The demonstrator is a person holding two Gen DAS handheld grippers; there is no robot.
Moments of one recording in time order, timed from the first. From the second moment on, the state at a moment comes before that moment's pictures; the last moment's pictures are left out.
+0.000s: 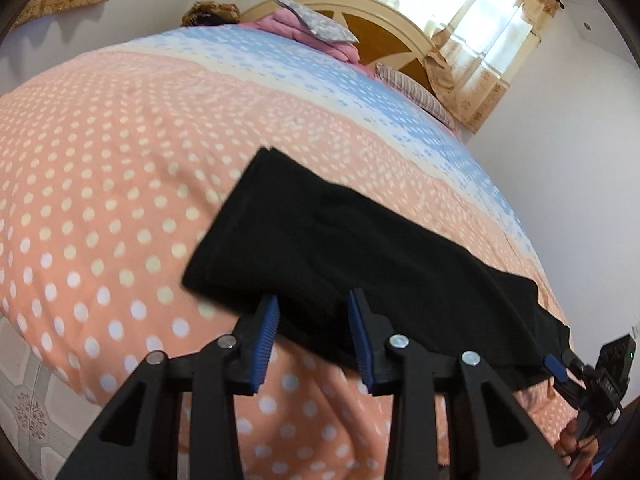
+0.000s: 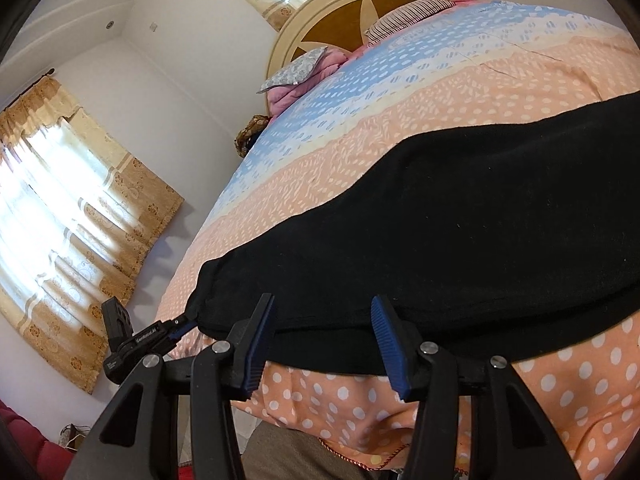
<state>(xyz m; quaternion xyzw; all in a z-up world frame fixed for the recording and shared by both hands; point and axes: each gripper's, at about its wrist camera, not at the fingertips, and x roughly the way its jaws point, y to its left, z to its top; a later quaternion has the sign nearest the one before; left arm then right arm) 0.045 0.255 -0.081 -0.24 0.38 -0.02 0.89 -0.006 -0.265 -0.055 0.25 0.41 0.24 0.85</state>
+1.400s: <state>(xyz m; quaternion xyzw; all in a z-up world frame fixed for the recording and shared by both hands) 0.052 0.284 -0.063 -0.32 0.34 -0.04 0.88 0.000 -0.299 -0.081 0.37 0.40 0.25 0.80</state>
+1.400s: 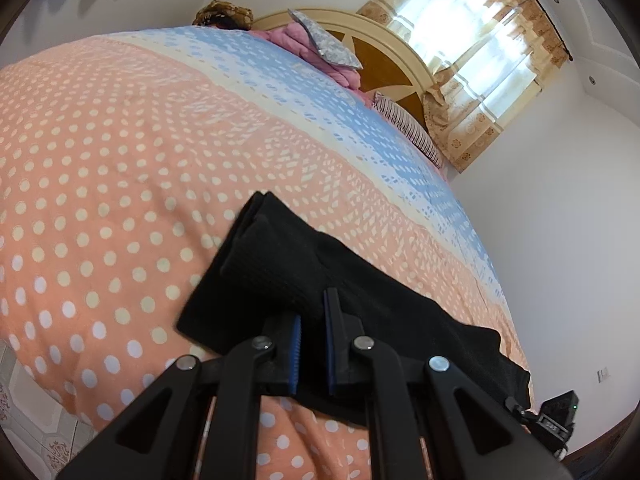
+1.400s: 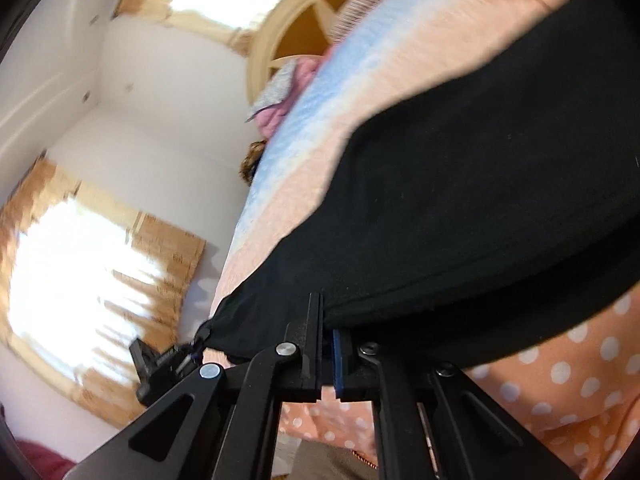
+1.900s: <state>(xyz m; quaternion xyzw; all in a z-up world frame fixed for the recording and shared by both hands) 0.045 0.296 -0.088 -0.29 0.39 0.02 0.87 -0.004 -0.287 -0.106 0.32 0.50 0.22 0.77</state>
